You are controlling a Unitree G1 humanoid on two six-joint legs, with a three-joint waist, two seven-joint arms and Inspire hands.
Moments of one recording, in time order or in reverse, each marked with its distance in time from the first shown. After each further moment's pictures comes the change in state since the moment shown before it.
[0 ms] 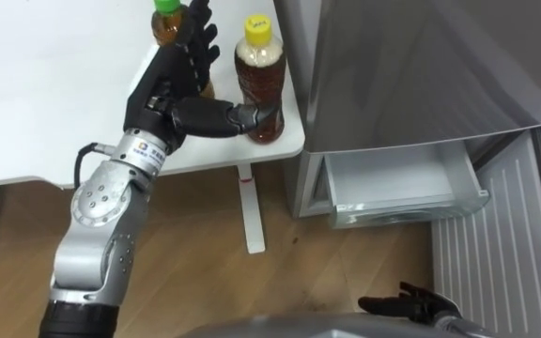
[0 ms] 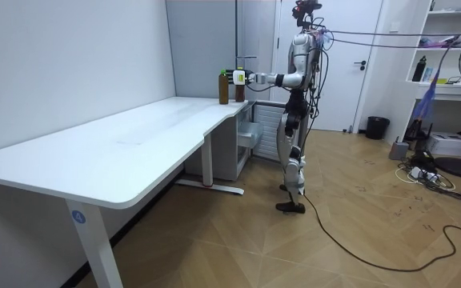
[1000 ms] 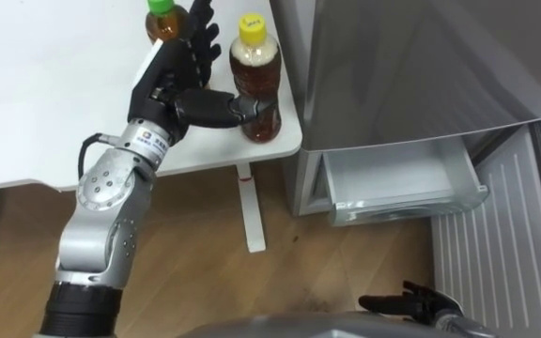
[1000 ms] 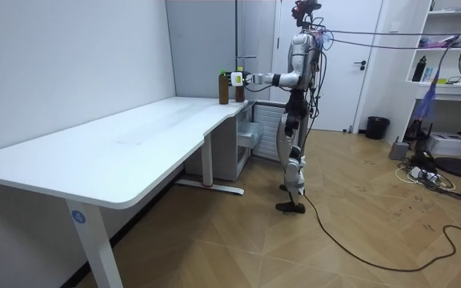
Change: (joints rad) left arm -0.074 0.000 -0.002 0.073 0.000 0.017 0.003; right arm -0.005 -0.001 0.005 -0.013 -0.007 0.008 -0.031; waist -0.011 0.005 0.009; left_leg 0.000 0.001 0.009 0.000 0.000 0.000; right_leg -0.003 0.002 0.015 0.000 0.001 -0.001
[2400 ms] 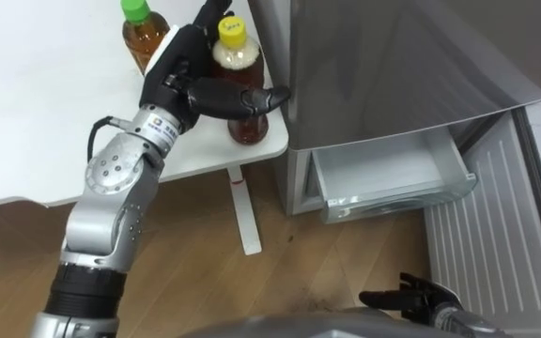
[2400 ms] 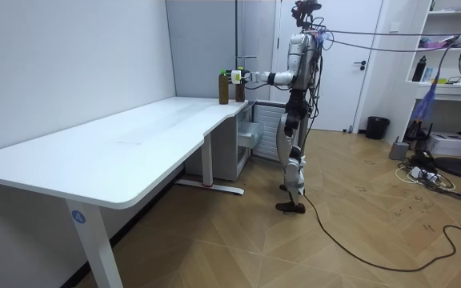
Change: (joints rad) left arm -0.074 0.015 -0.038 0.050 0.001 0.001 -0.023; right arm 0.000 -0.008 -0.005 -0.028 -0.042 -0.010 0.032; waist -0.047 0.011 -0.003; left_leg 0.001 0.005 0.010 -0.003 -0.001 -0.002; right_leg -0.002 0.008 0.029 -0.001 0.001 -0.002
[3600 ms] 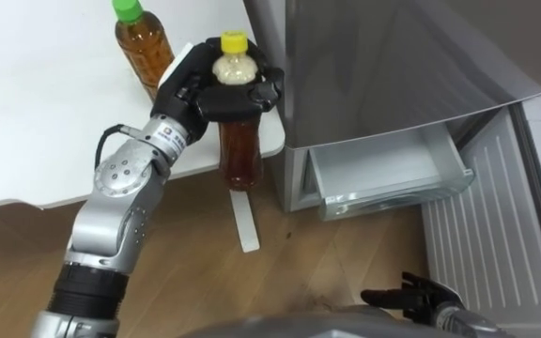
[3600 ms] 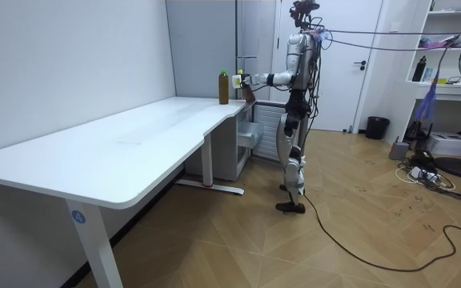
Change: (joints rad) left arm 0.000 0.012 -0.039 0.032 0.008 0.023 0.008; right arm -0.011 0.001 -0.016 0.005 -0.001 0.003 -0.001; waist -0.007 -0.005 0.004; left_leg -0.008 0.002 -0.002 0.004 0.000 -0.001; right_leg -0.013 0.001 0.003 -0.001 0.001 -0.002
